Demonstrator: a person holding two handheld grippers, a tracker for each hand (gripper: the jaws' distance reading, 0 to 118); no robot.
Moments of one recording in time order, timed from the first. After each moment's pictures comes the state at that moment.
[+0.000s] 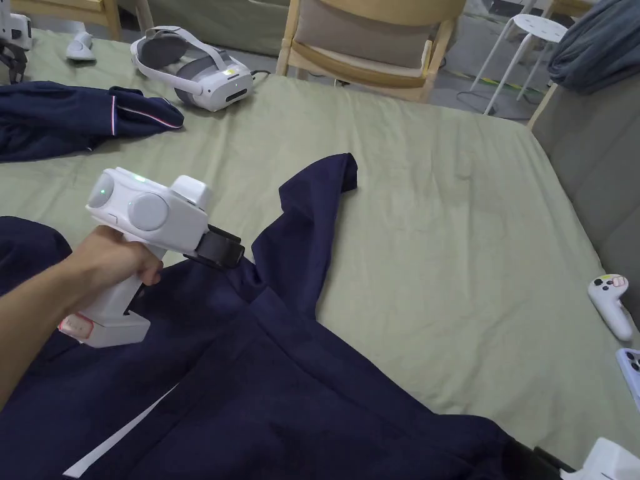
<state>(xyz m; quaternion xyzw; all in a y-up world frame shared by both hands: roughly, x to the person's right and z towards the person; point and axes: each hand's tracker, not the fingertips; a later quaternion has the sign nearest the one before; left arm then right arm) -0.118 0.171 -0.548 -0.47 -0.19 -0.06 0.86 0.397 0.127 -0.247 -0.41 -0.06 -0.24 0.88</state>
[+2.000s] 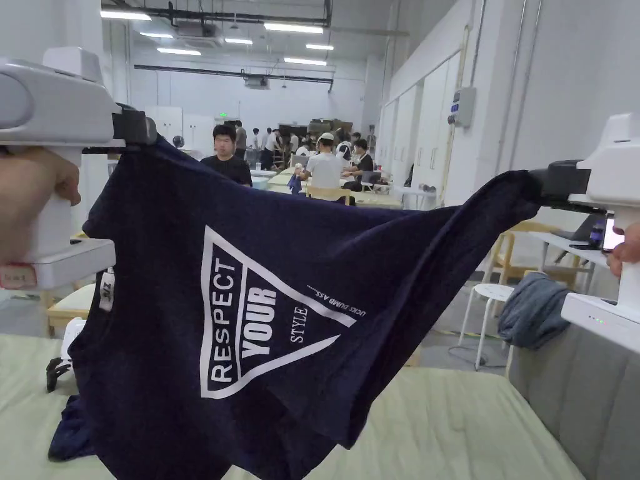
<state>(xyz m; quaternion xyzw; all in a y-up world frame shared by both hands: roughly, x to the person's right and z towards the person) -0.256 0.731 -0.342 -0.02 -0.07 0.06 1.00 0.316 0.709 -0.337 -0.04 0.08 -0.06 0.99</state>
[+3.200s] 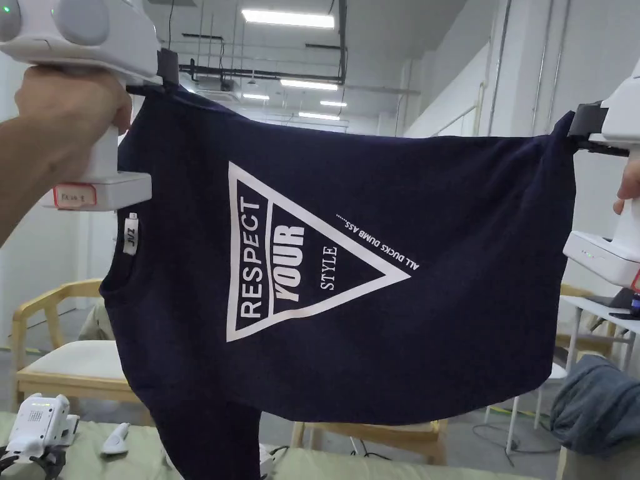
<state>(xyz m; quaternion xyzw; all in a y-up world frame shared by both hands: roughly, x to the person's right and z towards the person) -0.230 0.811 -0.535 0.04 0.02 0.03 1.00 0.289 0.789 -0.544 0.08 -0.01 -0.05 1.00</state>
